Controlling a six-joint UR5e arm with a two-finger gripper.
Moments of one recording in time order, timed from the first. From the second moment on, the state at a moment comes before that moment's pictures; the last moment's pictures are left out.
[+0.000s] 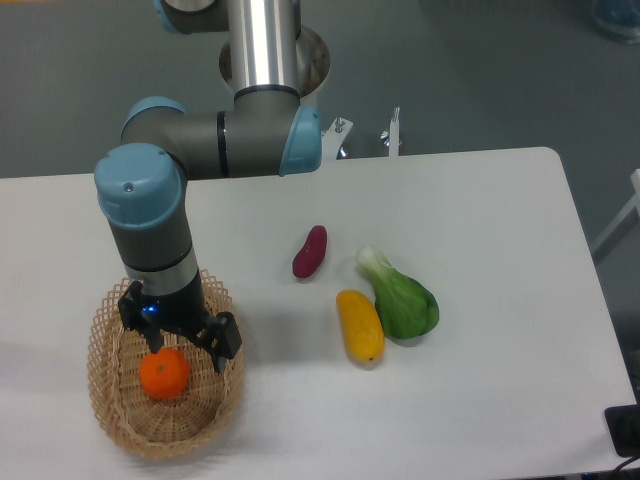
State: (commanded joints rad) arm 2.05 -1.98 -1.51 -0.92 1.57 0.41
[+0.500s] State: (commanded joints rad) arm 2.04 -1.98 -1.52 -0.92 1.57 0.41
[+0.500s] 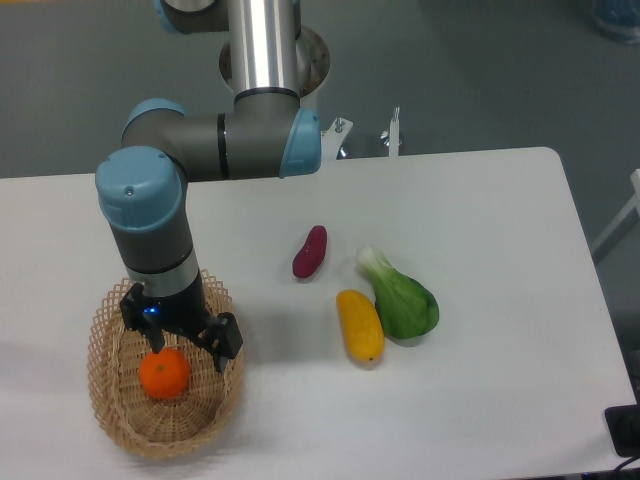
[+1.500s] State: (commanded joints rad) arm 2.00 -2.12 -1.51 -0.91 1.58 0.76
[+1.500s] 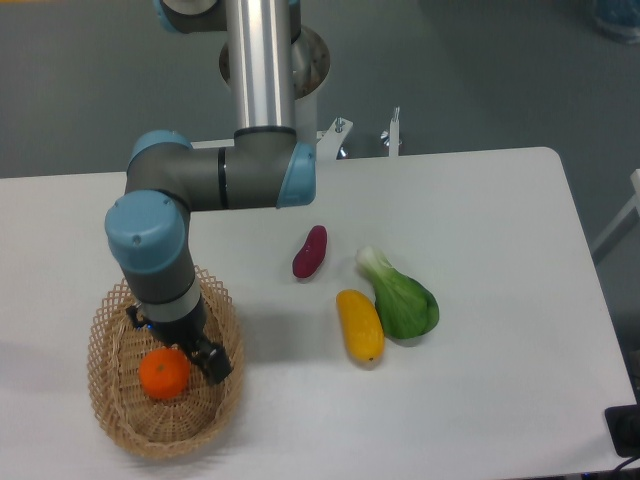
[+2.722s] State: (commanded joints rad) arm 1.94 -2.18 -1.54 -0.91 1.61 0.65
